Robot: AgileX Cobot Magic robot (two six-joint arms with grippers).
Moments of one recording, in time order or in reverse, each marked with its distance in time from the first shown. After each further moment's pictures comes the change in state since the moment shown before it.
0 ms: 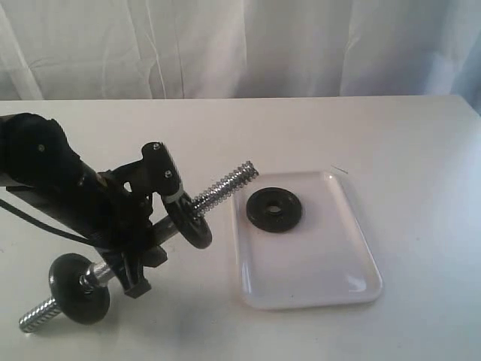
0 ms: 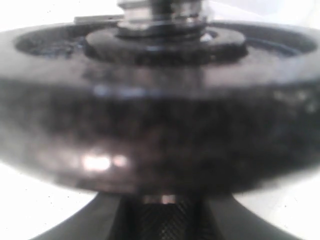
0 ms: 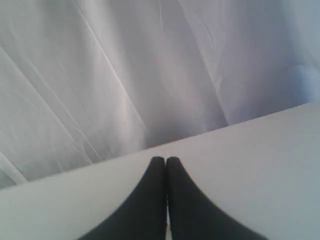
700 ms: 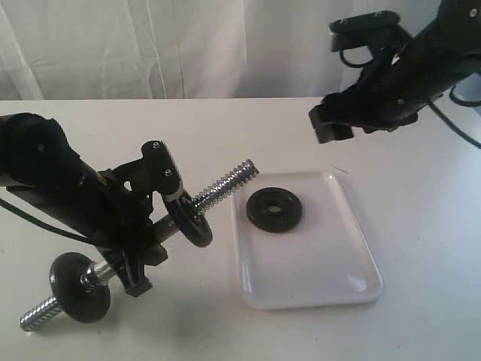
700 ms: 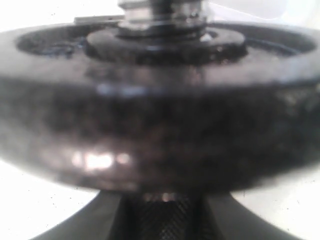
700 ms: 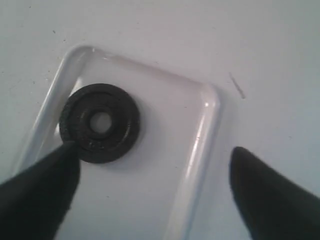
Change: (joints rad) left arm 0.000 0.000 0.000 -0.002 -0.008 0.000; right arm 0.101 0.950 -0.689 0.465 0.605 -0.859
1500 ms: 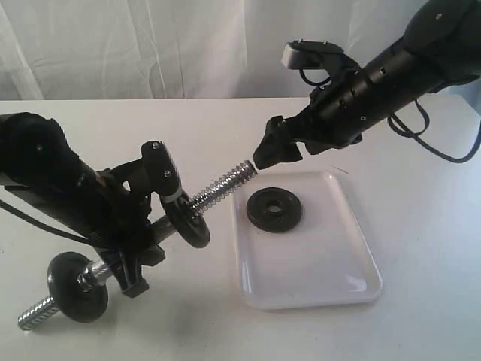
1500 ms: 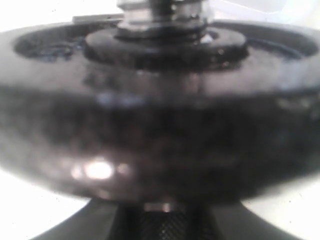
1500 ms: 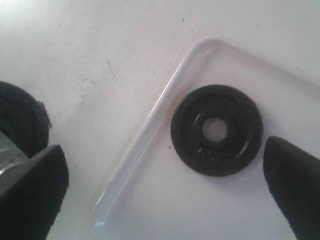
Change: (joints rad) left arm 0.000 -0.004 0.000 0.036 0.010 -0.023; right arm 0.004 0.109 -0.040 0.484 0.132 -0.510
